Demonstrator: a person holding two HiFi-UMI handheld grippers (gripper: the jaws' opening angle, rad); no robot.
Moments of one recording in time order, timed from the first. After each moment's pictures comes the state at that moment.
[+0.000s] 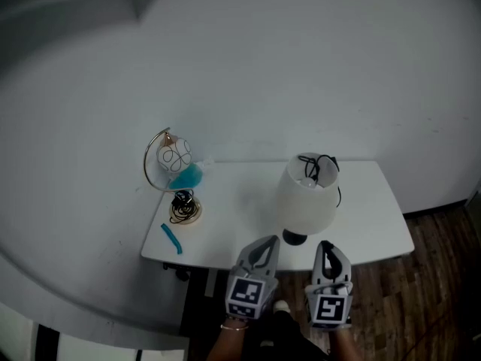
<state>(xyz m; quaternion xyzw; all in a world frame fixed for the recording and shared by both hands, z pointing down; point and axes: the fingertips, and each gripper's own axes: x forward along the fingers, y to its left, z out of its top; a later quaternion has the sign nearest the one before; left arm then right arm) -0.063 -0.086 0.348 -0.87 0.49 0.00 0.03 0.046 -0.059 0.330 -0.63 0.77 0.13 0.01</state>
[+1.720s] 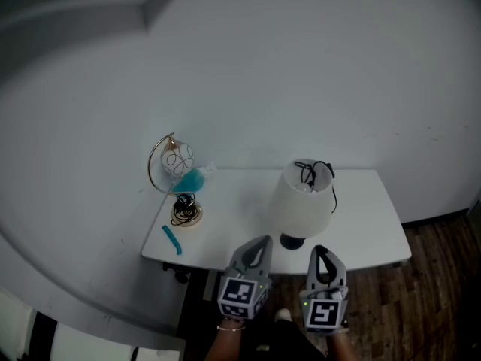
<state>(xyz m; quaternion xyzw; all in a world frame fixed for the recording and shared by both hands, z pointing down) -0.067 -0.077 0.326 -0.86 0.51 0.03 0.04 0.047 -0.043 0.316 -0.61 0.78 0.15 -0.01</state>
